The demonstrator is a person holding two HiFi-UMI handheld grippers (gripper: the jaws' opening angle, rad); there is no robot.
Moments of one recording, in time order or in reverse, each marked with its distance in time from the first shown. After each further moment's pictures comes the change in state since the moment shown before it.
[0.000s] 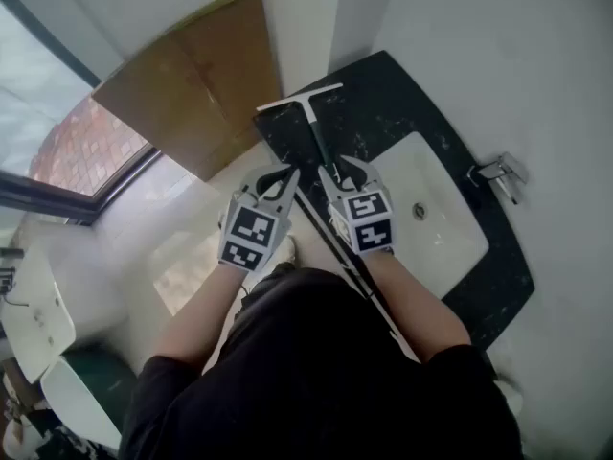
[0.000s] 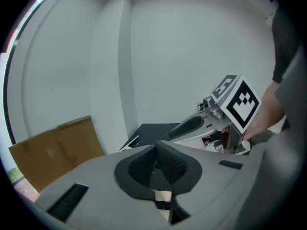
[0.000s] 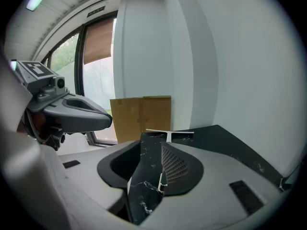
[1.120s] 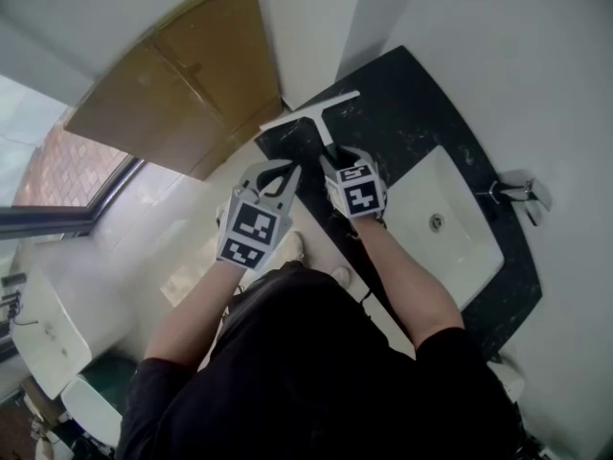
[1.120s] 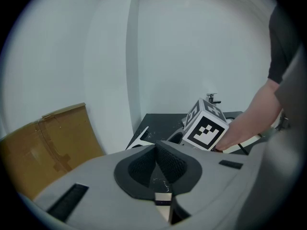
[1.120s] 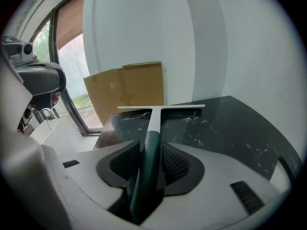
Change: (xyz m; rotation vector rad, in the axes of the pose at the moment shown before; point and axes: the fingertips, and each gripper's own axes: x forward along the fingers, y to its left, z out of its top) left arm 0.081 0.097 -0.029 0.002 0.094 -0.081; right arm 0.183 -0.056 -0.049 0.085 0.263 -0.023
